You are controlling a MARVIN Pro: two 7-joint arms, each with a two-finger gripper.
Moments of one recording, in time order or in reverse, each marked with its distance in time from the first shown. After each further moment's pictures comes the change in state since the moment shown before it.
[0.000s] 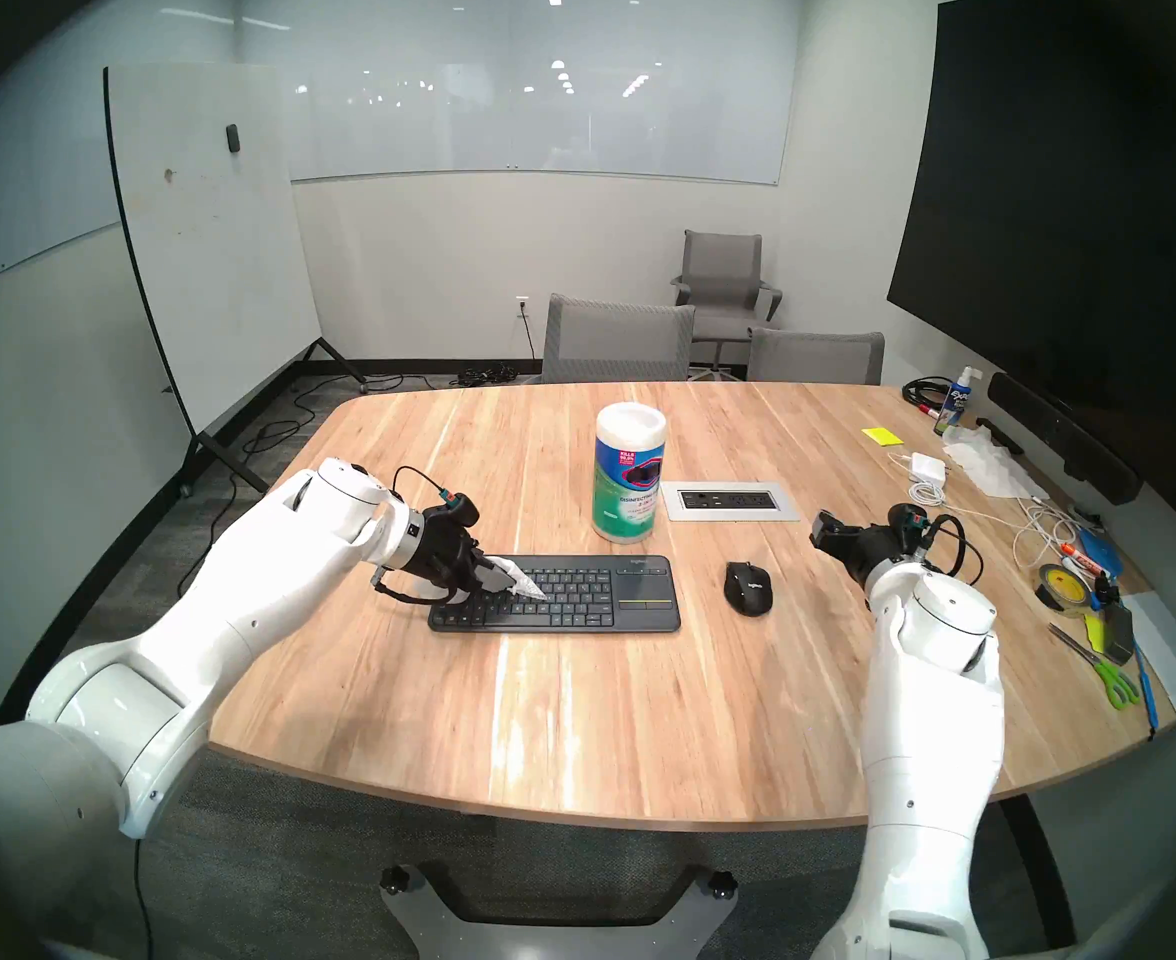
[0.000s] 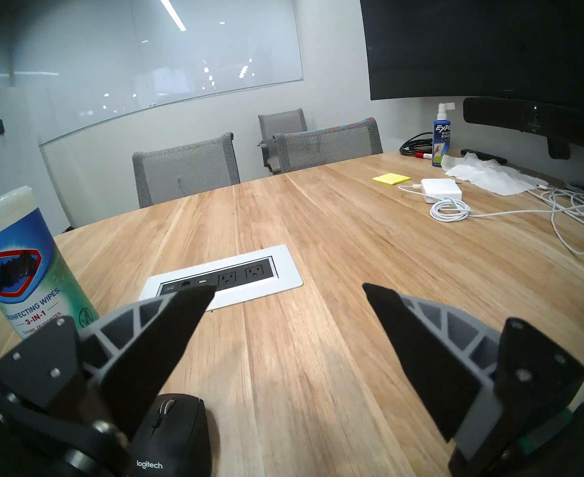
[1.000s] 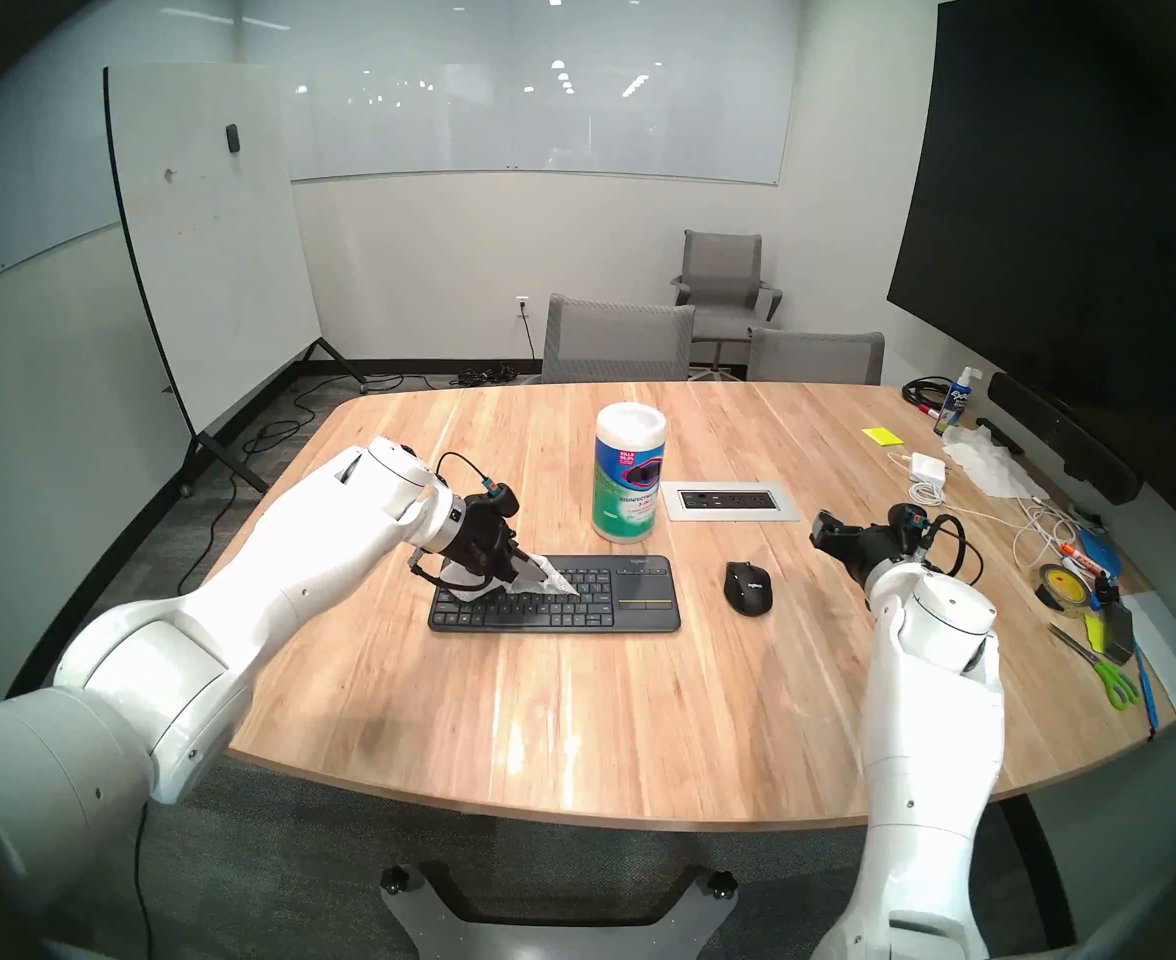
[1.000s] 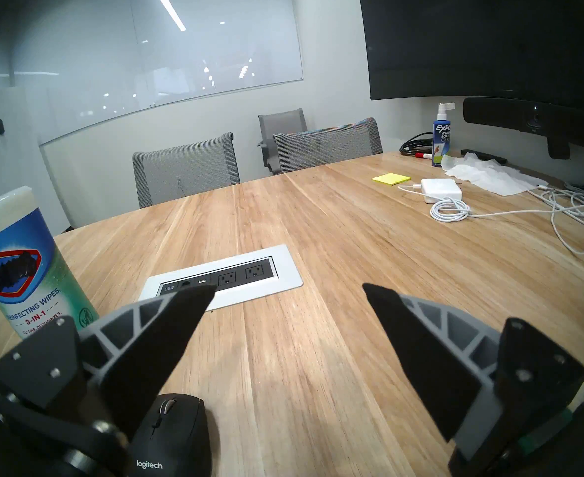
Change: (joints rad) left arm -0.128 -0.121 0.066 0.182 0.054 -0.016 -0.010; right arm 0.000 0.000 0.000 0.000 0.000 0.000 0.000
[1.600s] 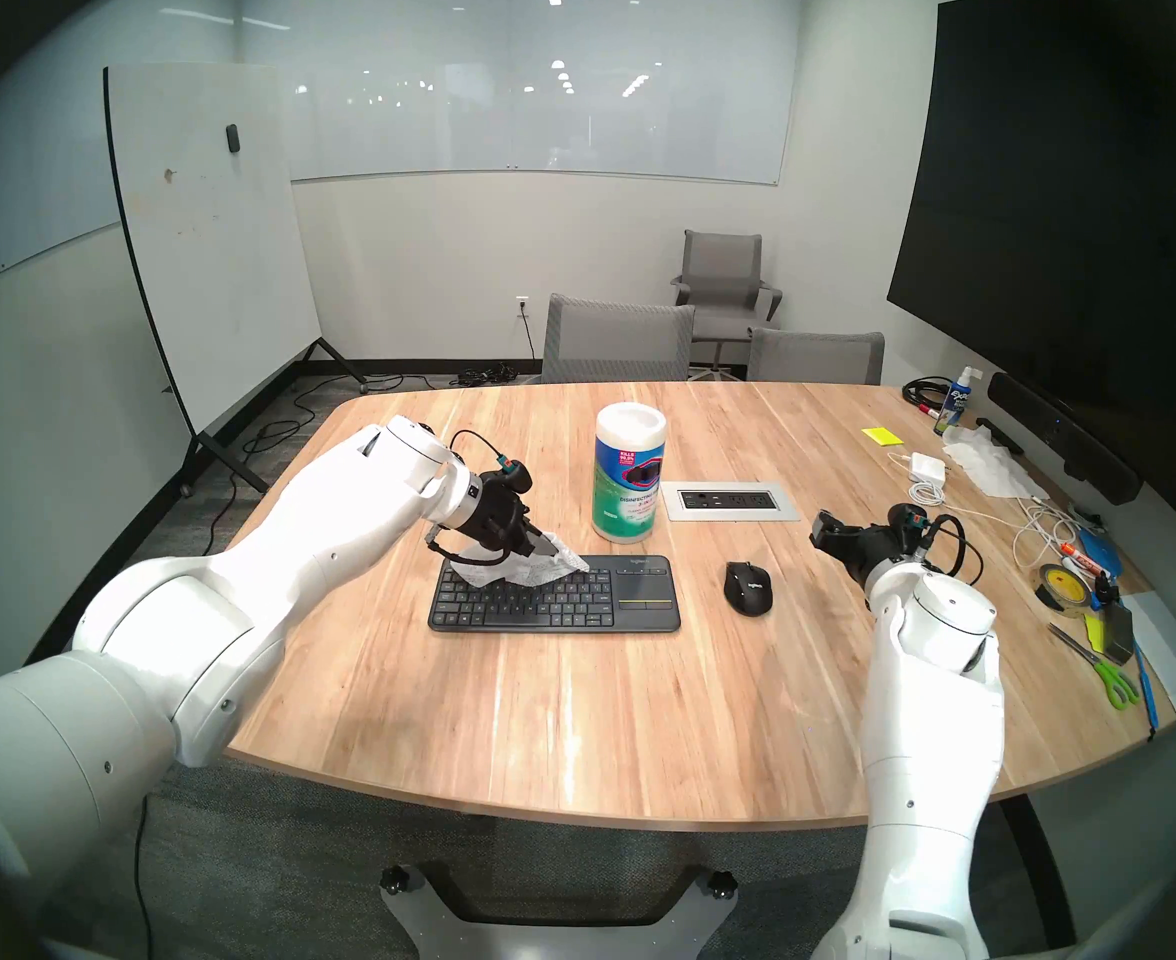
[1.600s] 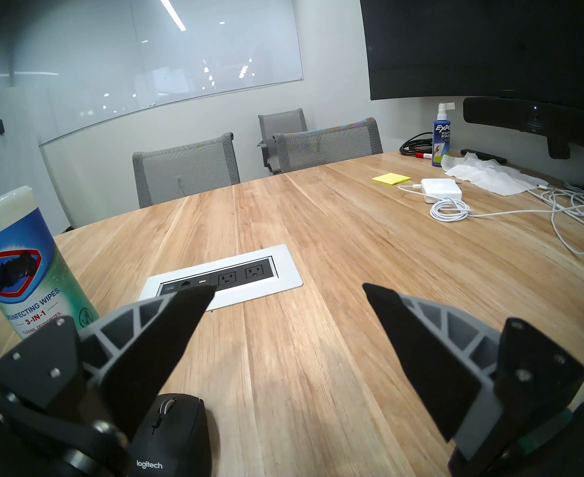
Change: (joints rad) left arm -0.116 -0.097 0.000 0.175 0.015 -0.046 0.047; right arm 0.000 0.000 0.000 0.000 0.000 0.000 0.000
